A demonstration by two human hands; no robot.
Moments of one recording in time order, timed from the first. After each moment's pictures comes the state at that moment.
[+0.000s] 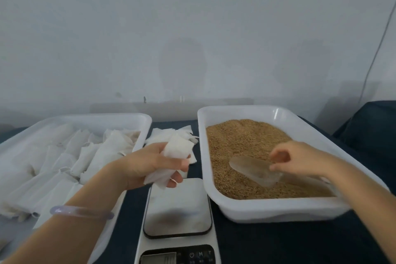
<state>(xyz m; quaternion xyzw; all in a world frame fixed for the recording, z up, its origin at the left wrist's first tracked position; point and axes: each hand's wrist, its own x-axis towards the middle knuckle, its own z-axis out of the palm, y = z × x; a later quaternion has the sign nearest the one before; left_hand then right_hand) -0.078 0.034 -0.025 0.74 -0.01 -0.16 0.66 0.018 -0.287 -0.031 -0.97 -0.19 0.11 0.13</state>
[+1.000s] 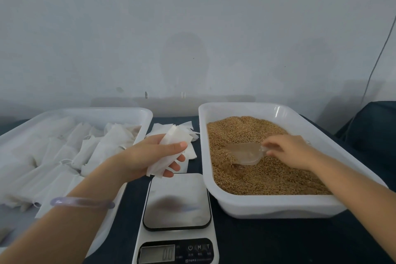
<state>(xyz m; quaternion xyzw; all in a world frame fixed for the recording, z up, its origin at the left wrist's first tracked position) -0.070 0.037 -0.036 0.75 0.02 -0.09 0.65 0.059 -0.288 -0.059 -0.97 -0.23 -0.01 0.13</state>
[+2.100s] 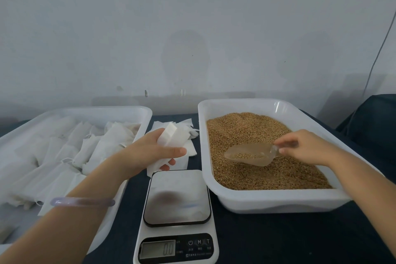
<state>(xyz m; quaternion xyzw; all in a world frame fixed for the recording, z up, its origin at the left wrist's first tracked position) -0.073 0.035 -0.034 0.80 0.01 -0.05 0.60 0.048 -0.316 -0.049 -0.96 -0.15 0.05 0.22</state>
